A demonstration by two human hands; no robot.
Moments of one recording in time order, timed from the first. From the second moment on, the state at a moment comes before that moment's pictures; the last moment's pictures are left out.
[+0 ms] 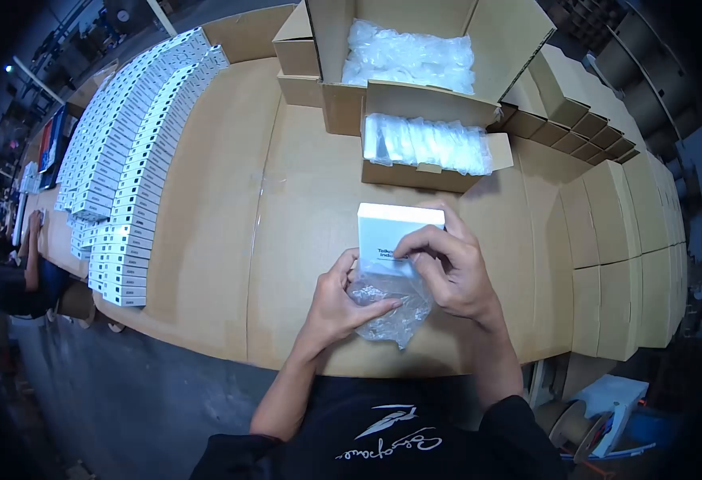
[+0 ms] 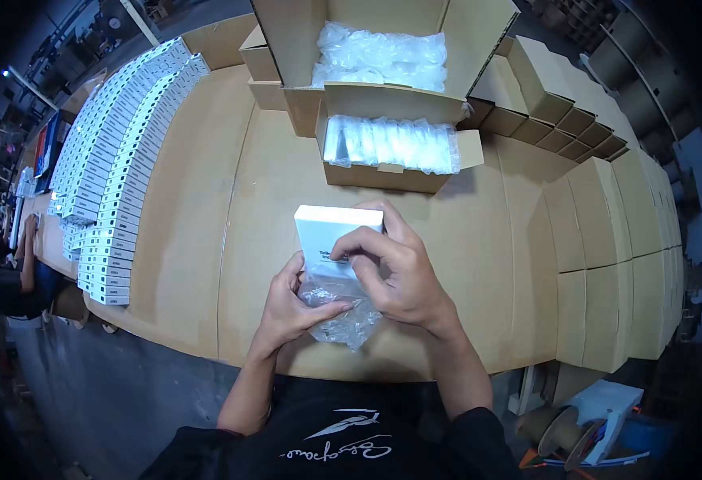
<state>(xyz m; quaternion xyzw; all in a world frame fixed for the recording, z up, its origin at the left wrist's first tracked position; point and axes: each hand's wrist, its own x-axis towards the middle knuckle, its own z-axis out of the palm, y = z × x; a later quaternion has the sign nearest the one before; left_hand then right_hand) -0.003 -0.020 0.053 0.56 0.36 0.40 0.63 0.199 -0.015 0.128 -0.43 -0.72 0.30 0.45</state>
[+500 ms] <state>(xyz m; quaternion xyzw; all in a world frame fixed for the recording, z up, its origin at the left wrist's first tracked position) -0.010 -0.016 0.044 0.53 0.35 0.40 0.66 0.210 -0.019 0.104 -0.41 -0.72 0.39 0.39</state>
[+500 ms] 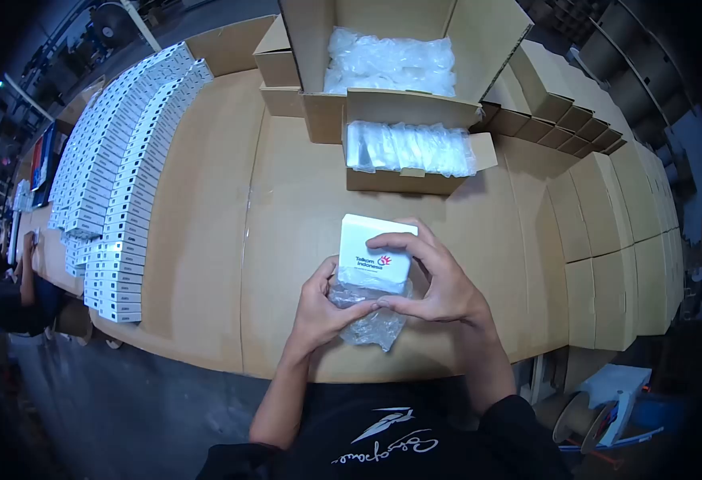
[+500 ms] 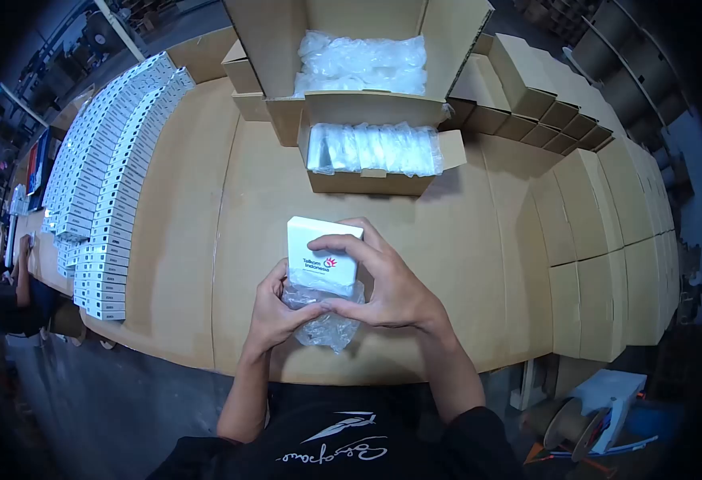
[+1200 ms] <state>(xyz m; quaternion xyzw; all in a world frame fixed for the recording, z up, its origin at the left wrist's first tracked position) -0.013 -0.015 0.031 0.54 0.42 0.38 0.63 0.206 -0.029 0.079 -0.43 -0.56 0.47 0.53</state>
